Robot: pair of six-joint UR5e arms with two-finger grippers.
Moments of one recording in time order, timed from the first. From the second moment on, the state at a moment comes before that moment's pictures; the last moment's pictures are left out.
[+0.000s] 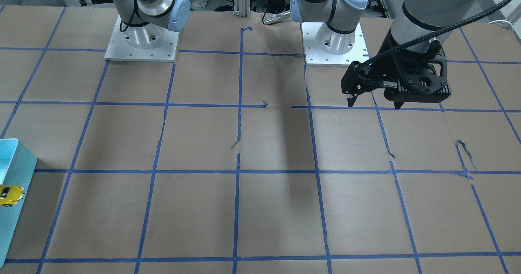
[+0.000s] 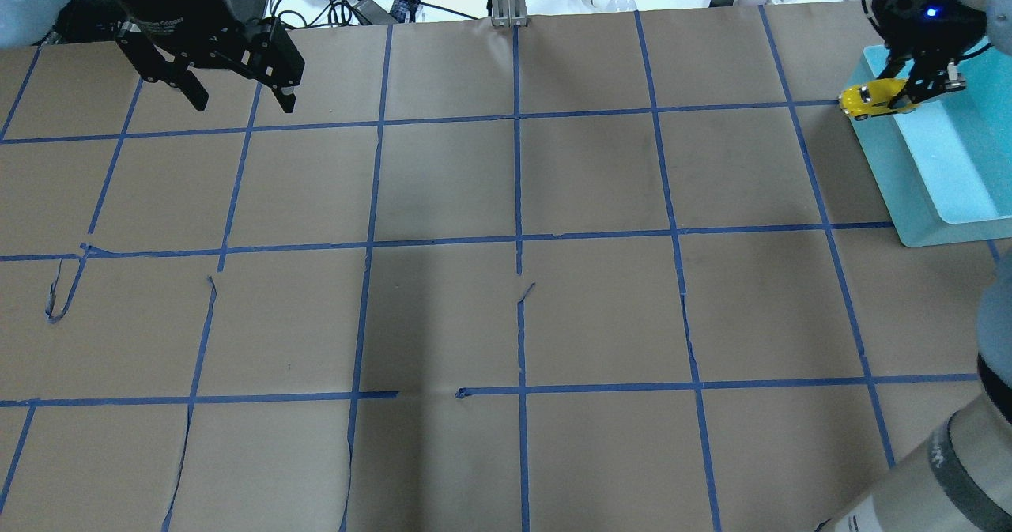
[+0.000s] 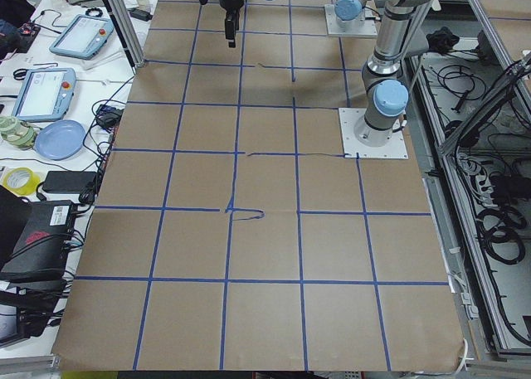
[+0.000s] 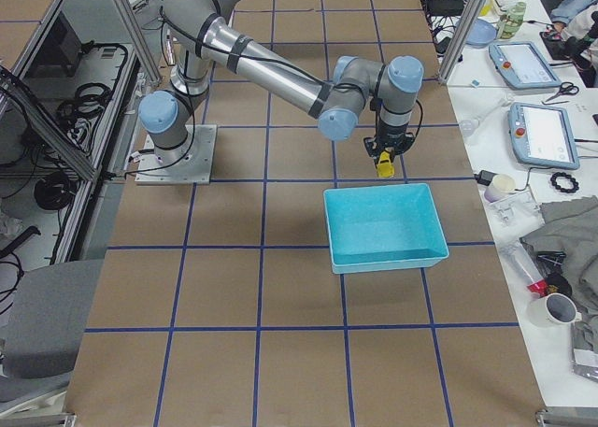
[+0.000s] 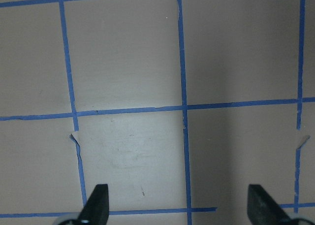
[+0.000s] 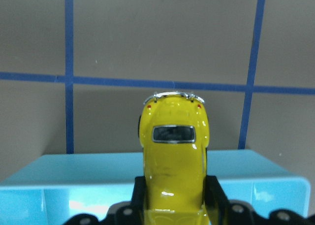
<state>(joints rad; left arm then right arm) -1.54 -1.69 -1.38 -1.63 1.61 0.08 1.11 -1.11 1.39 -1.94 -1.58 -2.08</state>
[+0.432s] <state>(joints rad) -1.53 -1.69 -1.38 -1.63 1.61 0.08 0.96 -1.00 1.37 -2.01 -1.59 -2.16</state>
